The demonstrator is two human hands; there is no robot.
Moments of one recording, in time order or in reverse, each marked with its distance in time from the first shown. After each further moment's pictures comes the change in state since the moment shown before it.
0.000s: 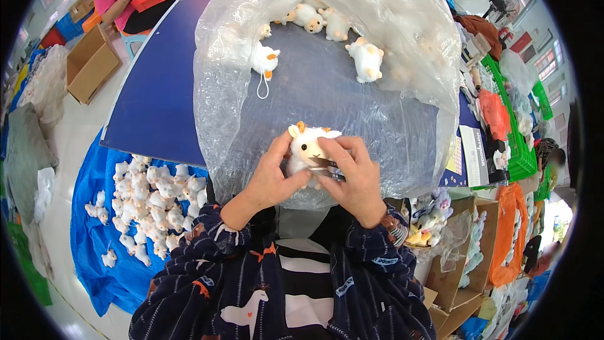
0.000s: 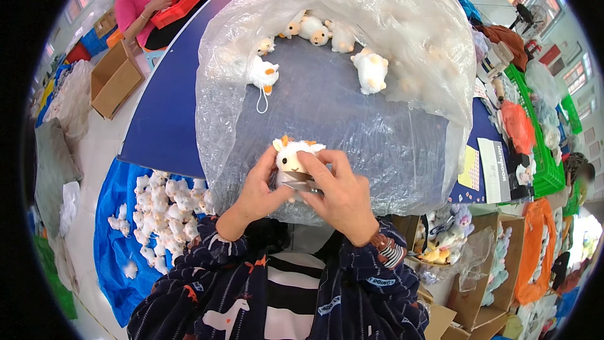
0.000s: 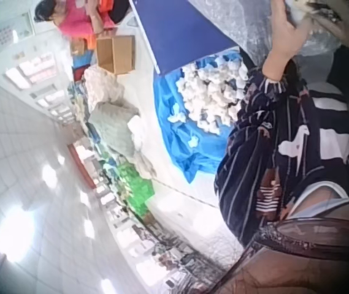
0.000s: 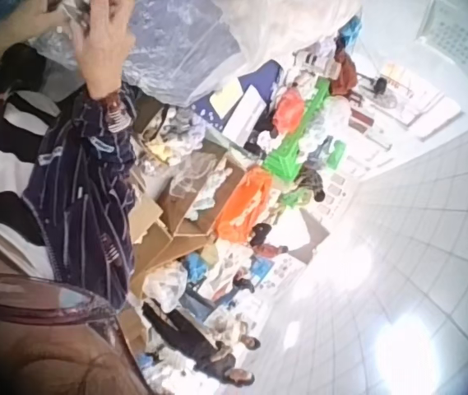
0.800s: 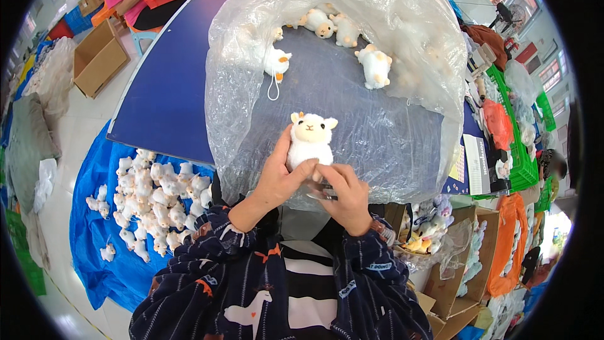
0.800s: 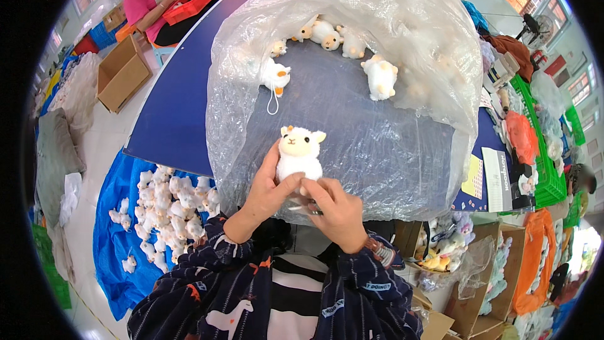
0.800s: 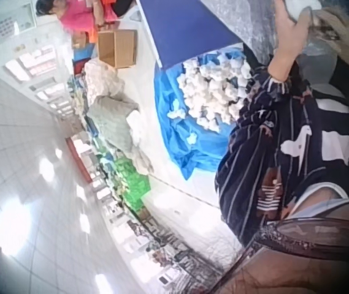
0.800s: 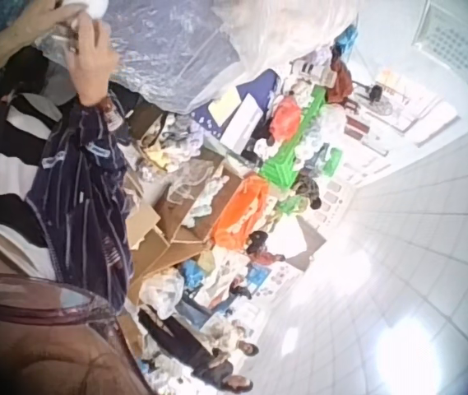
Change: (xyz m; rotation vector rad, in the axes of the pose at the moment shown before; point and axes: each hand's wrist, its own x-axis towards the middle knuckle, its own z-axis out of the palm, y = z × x) left_hand -0.001 0.007 0.006 -0.141 0.139 -0.048; right_hand -0.031 -0.003 0.026 0.022 0.023 -0.002
